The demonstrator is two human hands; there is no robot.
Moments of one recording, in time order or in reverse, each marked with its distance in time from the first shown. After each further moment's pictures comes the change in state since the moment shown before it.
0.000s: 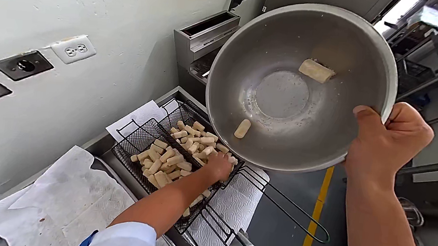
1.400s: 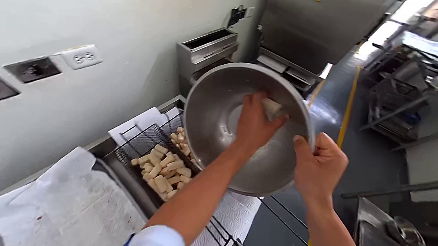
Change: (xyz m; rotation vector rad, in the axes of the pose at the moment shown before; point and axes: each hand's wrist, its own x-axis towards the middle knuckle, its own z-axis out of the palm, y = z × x) left_hand -0.050 0.067 -0.155 -0.932 1.193 0.258; right_hand -0.060 -0.023 0.029 -0.132 -0.157 0.106
